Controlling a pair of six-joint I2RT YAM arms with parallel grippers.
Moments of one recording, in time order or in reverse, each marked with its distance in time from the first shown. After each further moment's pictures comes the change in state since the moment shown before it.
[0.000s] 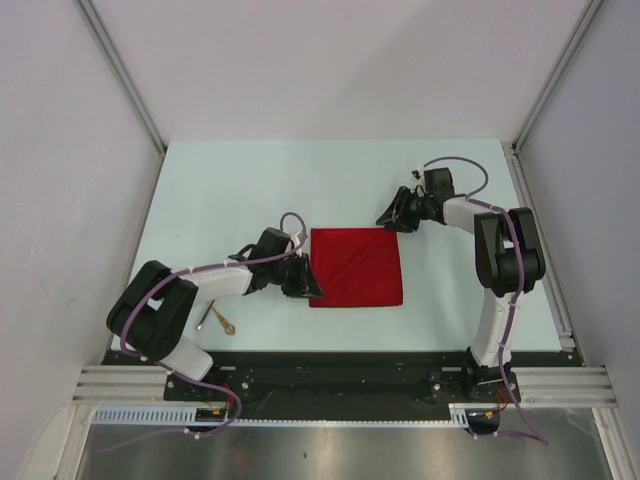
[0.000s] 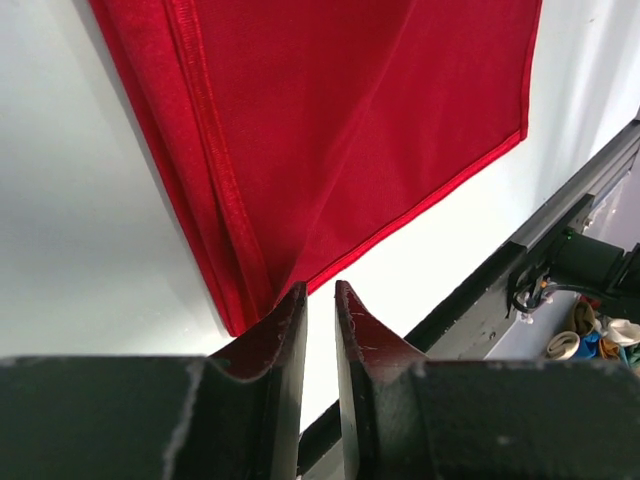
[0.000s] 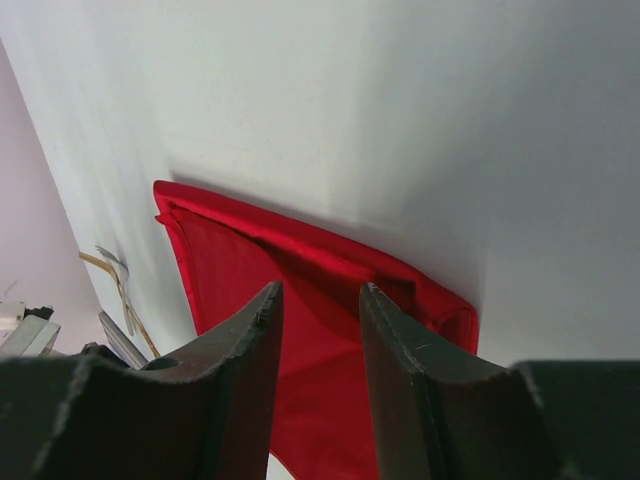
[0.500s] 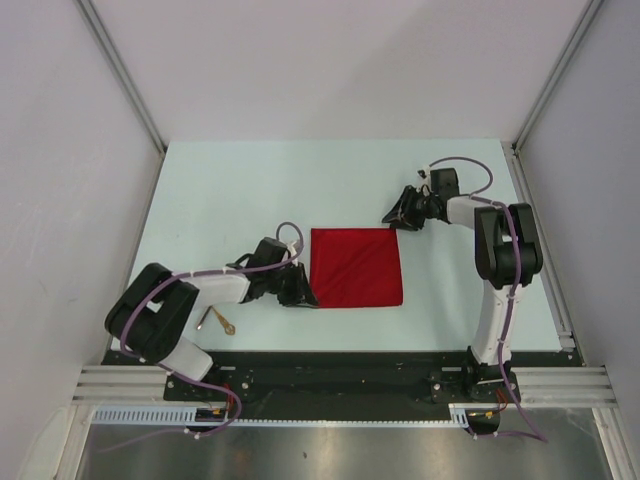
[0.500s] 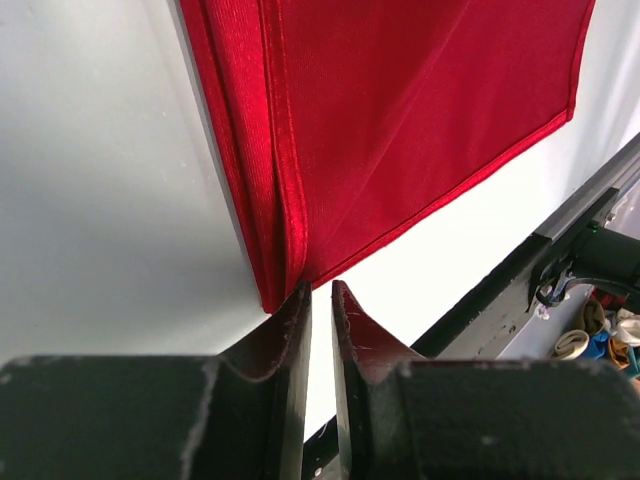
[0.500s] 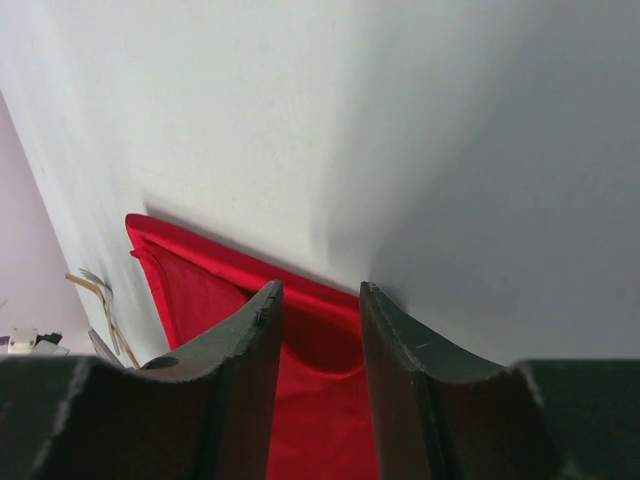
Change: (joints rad) left arm 0.000 -0.007 -0.087 0.045 -0.010 -0.010; right arm -0.043 0.068 0.027 0.036 -0.006 -0.028
